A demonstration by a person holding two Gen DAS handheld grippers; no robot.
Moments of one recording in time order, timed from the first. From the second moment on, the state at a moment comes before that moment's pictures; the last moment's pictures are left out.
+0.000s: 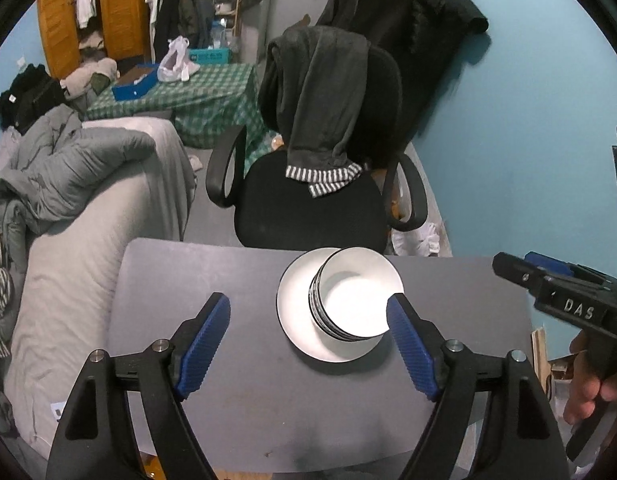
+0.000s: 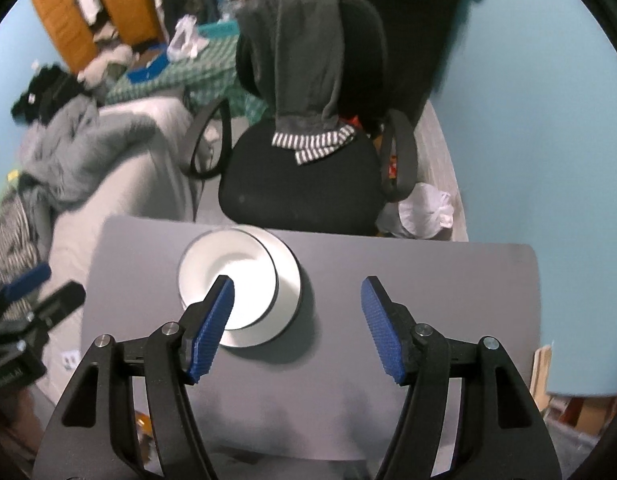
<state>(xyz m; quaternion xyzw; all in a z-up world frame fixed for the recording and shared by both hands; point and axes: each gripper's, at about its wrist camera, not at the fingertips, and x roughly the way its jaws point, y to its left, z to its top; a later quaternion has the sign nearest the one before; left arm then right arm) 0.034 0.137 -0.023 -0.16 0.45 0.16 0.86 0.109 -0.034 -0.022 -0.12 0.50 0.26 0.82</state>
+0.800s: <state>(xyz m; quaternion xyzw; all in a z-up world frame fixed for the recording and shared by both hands) 0.019 0.099 0.026 -0.14 0.43 0.17 0.88 0.084 -0.057 0.023 -0.10 0.47 0.26 0.84</state>
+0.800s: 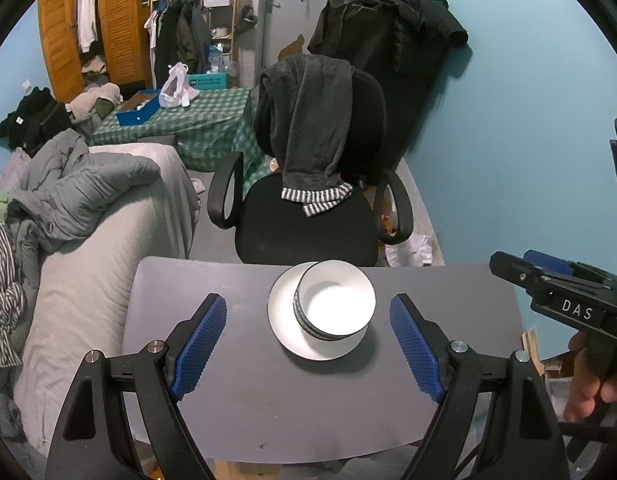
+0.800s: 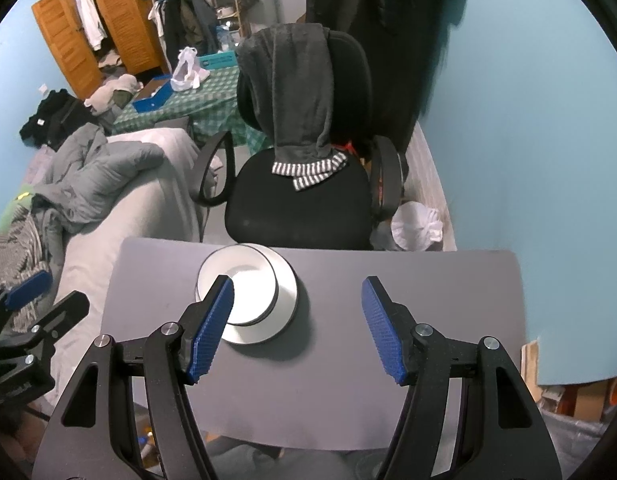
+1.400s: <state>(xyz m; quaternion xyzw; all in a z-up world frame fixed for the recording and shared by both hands) 0.027 0.085 0.028 -0.15 0.44 0.16 0.87 0.096 -0.077 0.025 -0.09 0.48 0.26 0.83</state>
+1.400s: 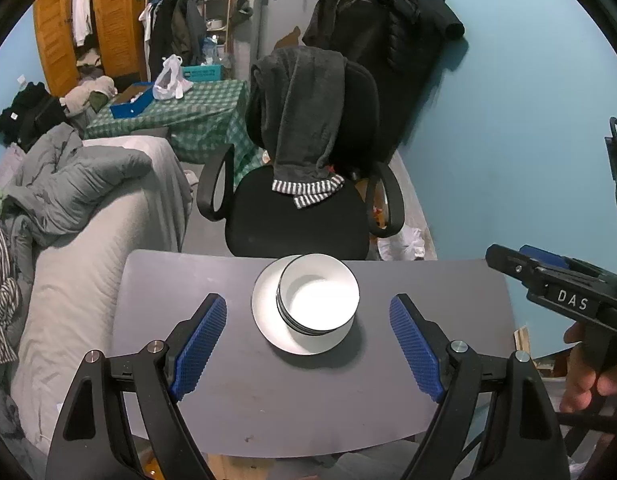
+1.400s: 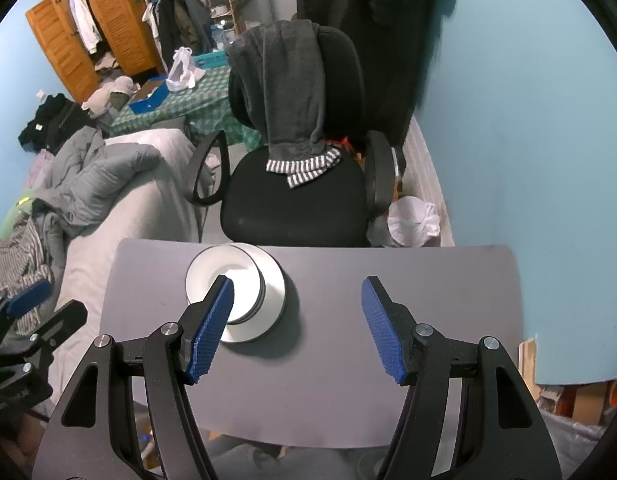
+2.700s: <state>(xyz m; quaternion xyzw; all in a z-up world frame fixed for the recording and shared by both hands) 0.027 0.092 0.035 -0.17 0.44 0.15 0.87 0.098 -0.076 0.027 -0.09 0.48 0.27 0.83</state>
